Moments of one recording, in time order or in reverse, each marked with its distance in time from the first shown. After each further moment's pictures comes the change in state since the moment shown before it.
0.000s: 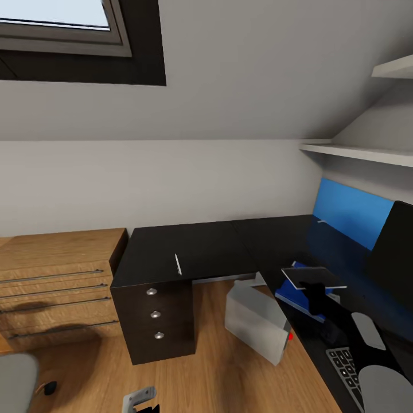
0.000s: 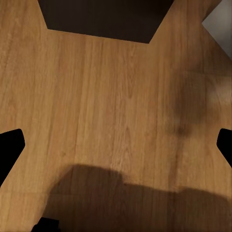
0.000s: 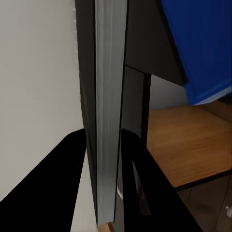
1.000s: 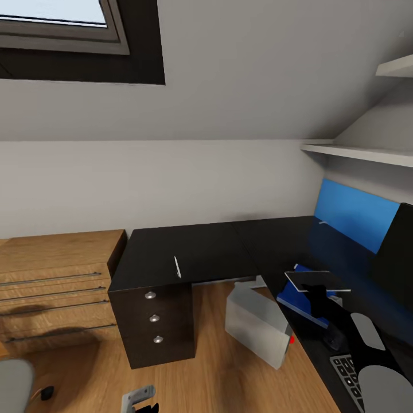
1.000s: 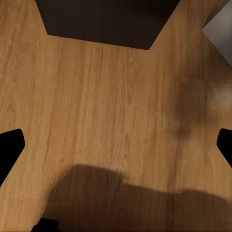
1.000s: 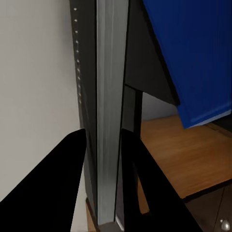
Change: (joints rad) left arm 0.000 0.002 0.006 -0.009 0.006 0.005 0.003; right arm 0.000 -0.002 0.005 0.008 0.009 -0.053 -0.035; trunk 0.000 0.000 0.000
